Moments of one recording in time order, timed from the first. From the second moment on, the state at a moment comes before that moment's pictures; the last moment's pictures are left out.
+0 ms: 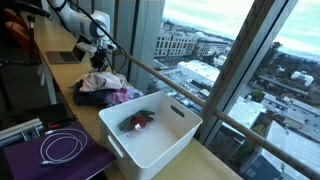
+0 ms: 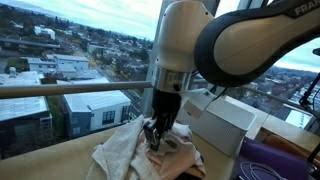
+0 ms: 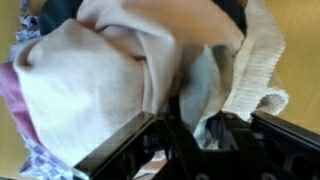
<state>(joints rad) 0.46 0.58 0.17 -1.73 -0.12 2.25 0.32</state>
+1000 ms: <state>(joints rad) 0.12 0.16 0.18 -1.73 0.08 1.88 -0.33</state>
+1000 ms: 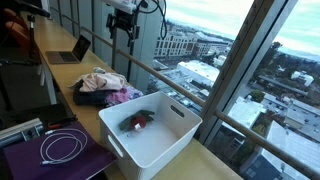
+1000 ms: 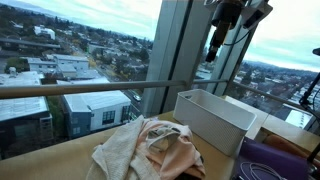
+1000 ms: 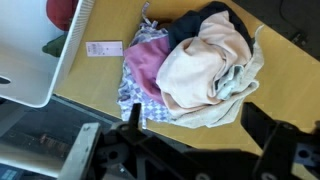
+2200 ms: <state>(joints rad) -0.04 0.16 0.03 -1.79 0.16 1.95 -0.36</state>
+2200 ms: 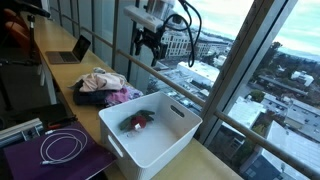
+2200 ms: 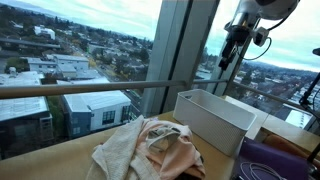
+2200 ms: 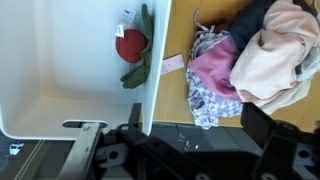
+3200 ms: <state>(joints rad) -0.07 0.38 0.03 -1.88 0.11 2.27 -0.44</state>
